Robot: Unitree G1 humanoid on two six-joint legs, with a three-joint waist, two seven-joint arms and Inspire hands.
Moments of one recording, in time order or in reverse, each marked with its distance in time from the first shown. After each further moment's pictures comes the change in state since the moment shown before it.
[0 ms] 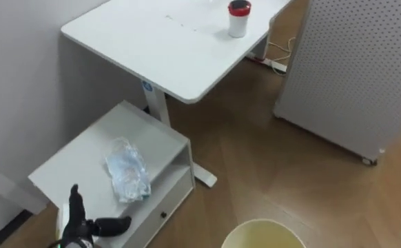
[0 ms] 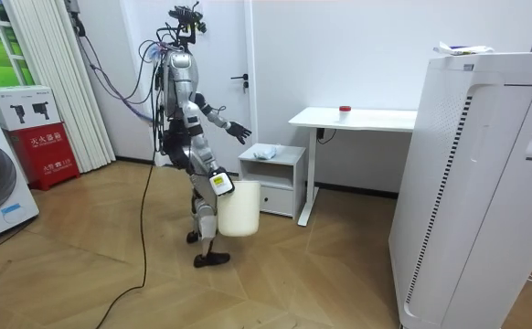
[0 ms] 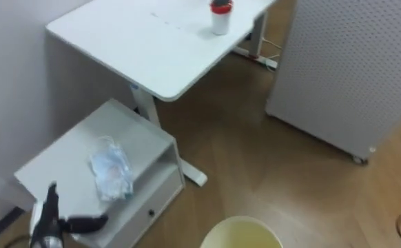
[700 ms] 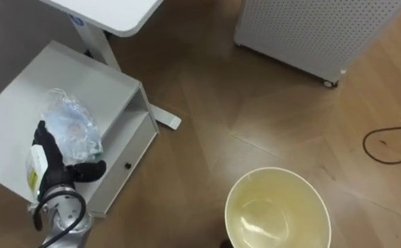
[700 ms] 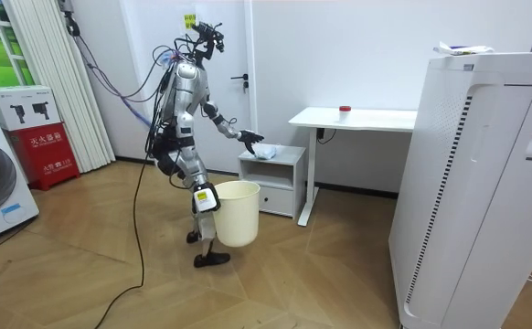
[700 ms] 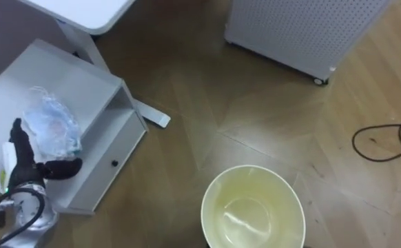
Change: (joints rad) left arm -0.195 0.116 -0.154 0.052 0.010 -0.052 0.246; right arm -0.039 -0.053 0.166 -0.084 0.206 -0.036 -0.058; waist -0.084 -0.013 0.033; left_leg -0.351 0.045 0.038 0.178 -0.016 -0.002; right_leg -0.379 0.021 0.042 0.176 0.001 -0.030
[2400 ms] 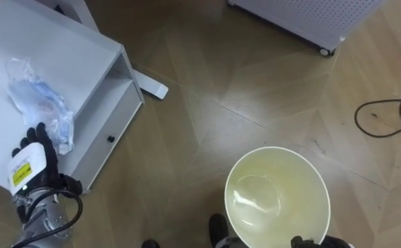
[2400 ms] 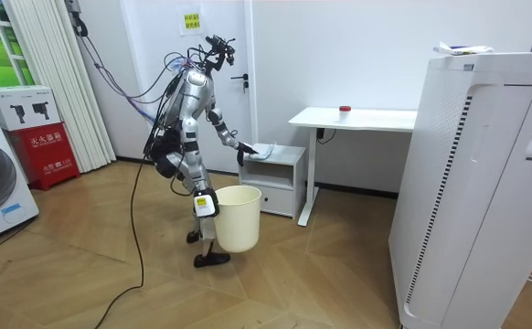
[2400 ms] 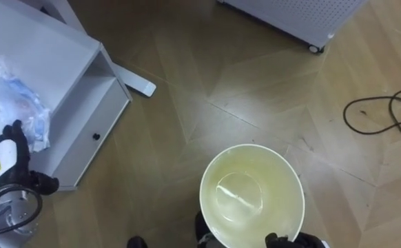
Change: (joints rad) left arm -0.063 0.116 -0.177 0.136 0.258 0.212 -0.038; right arm -0.016 -0.054 0.063 -0.103 0.181 0.108 0.045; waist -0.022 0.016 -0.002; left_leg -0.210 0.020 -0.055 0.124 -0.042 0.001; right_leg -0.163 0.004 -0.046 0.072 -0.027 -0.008
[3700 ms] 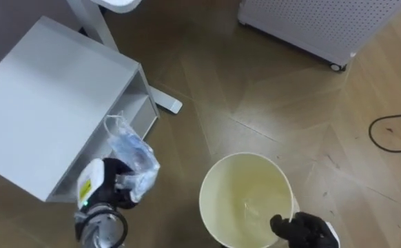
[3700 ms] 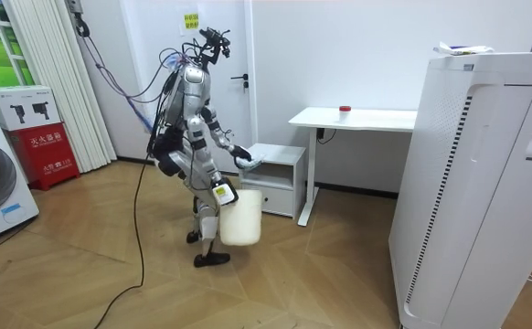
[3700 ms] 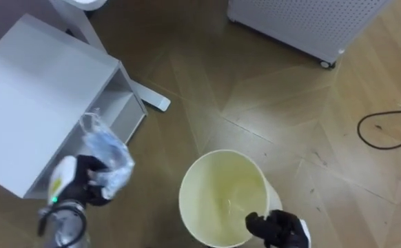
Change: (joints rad) left arm 0.156 -0.275 -0.074 -0.110 -0.131 -0.171 -0.060; right arm -0.081 0.141 0.043 -0.015 -0.079 -0.125 -0.106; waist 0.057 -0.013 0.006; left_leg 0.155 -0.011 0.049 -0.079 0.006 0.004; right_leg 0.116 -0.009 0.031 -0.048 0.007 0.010
